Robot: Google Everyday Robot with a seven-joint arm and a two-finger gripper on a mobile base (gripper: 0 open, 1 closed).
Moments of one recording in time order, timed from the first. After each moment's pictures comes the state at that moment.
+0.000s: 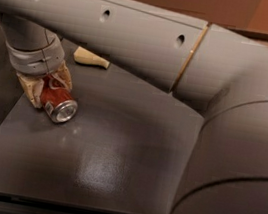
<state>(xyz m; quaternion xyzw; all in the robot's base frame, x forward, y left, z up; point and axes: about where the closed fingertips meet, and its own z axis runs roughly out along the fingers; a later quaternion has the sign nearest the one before) 0.490 0.199 0.864 -0.41 0.91 -0.02 0.05</state>
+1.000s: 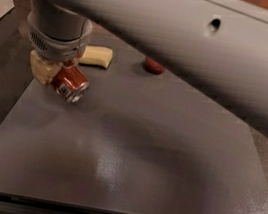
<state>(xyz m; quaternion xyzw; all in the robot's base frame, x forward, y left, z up) 0.497 0.170 0.936 -0.49 0.84 0.04 0.23</state>
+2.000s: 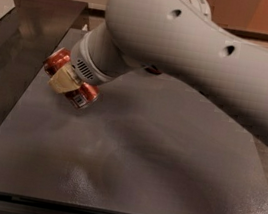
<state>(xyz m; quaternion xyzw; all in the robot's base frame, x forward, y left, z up) 0.491 0.142 0.934 -0.50 0.77 0.16 0.36</state>
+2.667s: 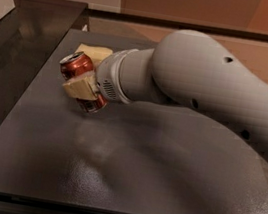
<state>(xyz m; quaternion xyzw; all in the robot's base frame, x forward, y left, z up) 0.492 0.114 0.929 -0.45 0.74 0.22 0.45</state>
